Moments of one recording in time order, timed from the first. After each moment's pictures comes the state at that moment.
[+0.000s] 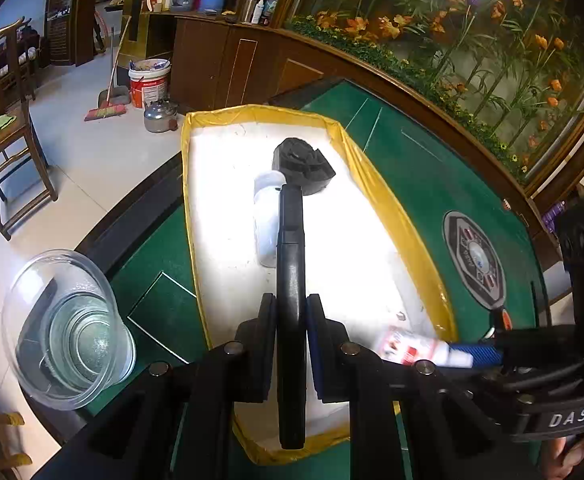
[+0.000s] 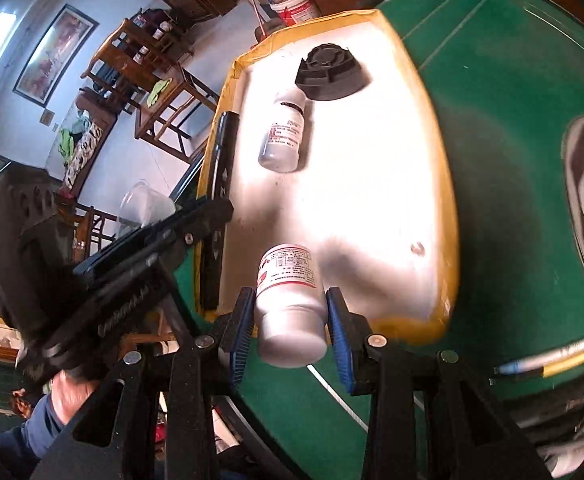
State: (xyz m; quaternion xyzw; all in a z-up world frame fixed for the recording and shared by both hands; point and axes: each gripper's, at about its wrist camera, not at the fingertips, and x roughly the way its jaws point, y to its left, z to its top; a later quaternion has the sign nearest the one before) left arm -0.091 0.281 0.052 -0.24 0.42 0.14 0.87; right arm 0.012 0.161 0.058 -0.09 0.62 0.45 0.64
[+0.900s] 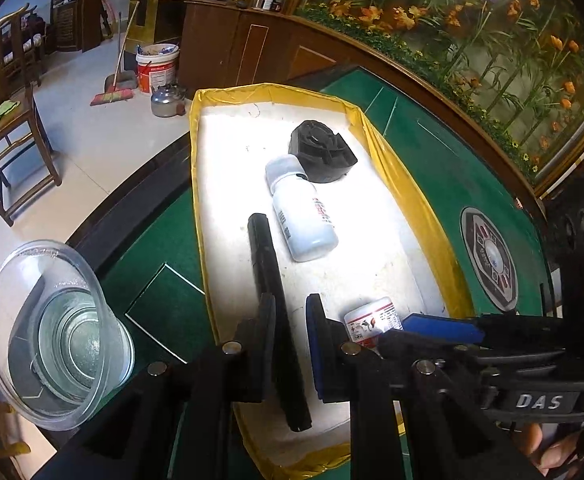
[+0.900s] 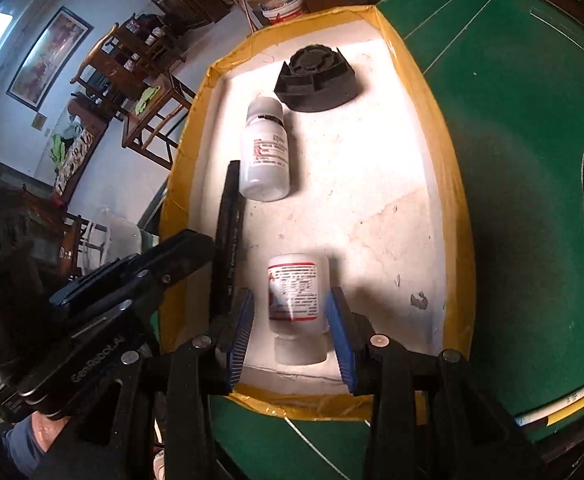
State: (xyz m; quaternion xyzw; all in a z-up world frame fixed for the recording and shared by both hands) left arm -0.084 0.294 0.038 -0.26 0.43 0.14 0.85; right arm 0.025 0.164 0.041 -0.08 0.60 0.44 0.66
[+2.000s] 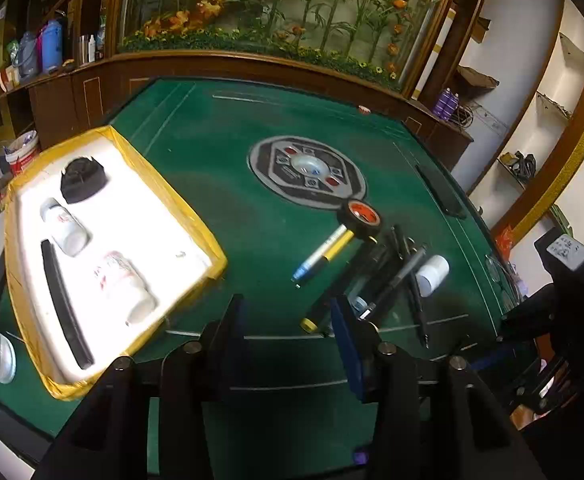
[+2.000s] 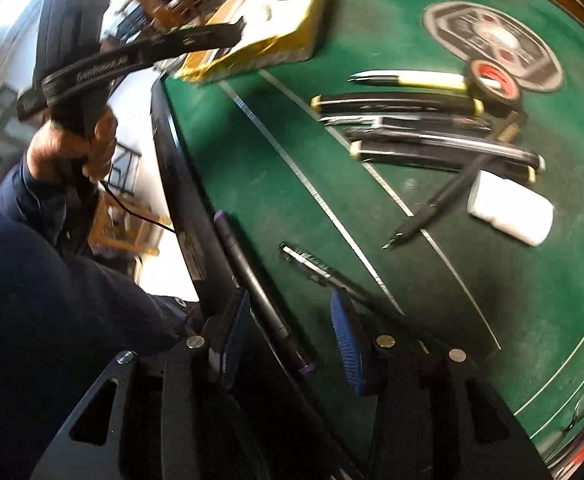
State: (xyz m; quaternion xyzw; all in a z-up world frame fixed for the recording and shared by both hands) left arm -0.097 0.116 0.085 -0.11 0.43 -0.08 0.90; right arm -0.079 -0.107 0.057 -0.18 0.60 0.49 0.61
